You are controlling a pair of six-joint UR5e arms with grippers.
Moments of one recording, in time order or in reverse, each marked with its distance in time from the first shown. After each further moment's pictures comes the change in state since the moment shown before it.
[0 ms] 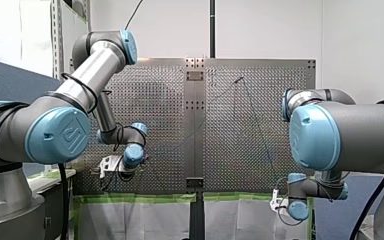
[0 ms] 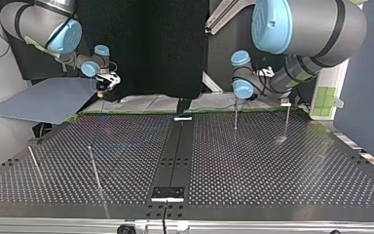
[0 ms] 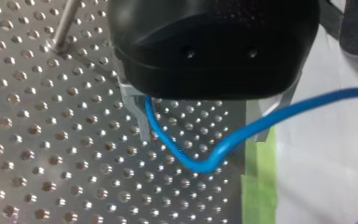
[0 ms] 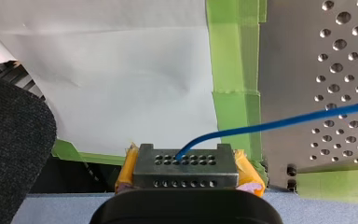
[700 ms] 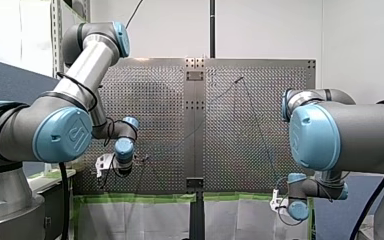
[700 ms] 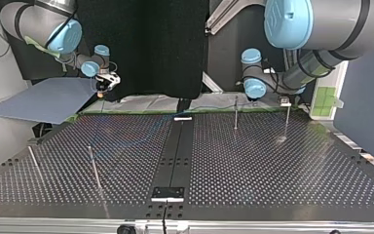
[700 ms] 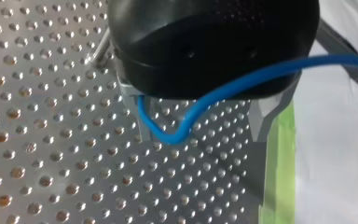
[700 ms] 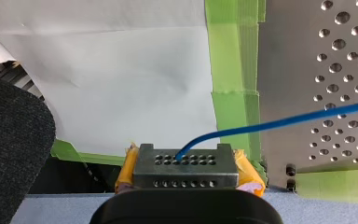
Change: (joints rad) left arm 0.069 0.081 -0.080 0.026 0.186 -0.059; right arm 0.000 0.000 0.000 -0.002 0.000 0.000
